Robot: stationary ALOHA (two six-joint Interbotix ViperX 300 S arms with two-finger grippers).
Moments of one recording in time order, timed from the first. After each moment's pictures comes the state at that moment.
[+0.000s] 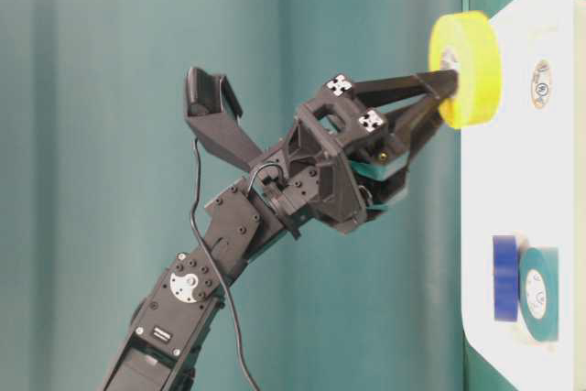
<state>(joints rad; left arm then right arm) 0.22 0.26 0.18 -0.02 0.34 -0.21 -0.13 -0.31 1.09 -0.33 -0.08 0.41</state>
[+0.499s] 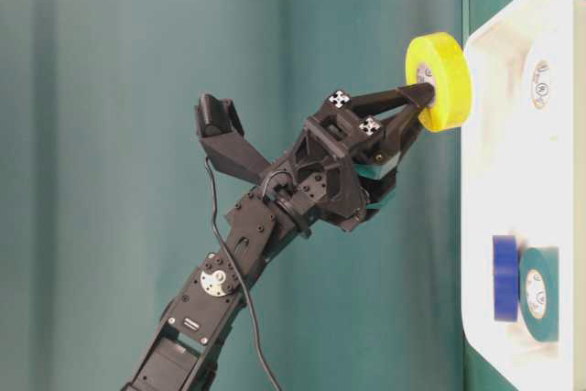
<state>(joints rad) 0.32 0.29 0.18 -0.02 0.25 -0.13 -0.13 -0.31 1.09 -0.33 -0.09 0.41</state>
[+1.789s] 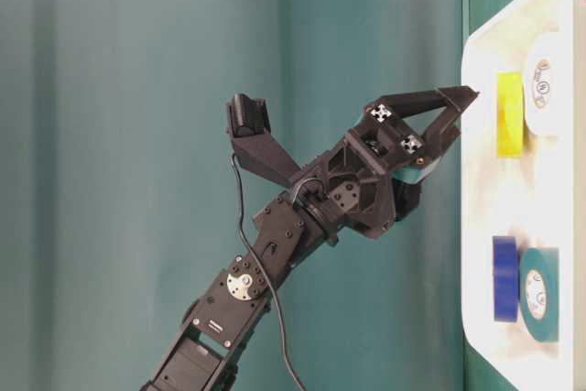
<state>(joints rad) 0.32 0.31 0.22 -0.02 0.24 -0.06 -0.13 -0.31 1.09 -0.33 -0.09 0.43</state>
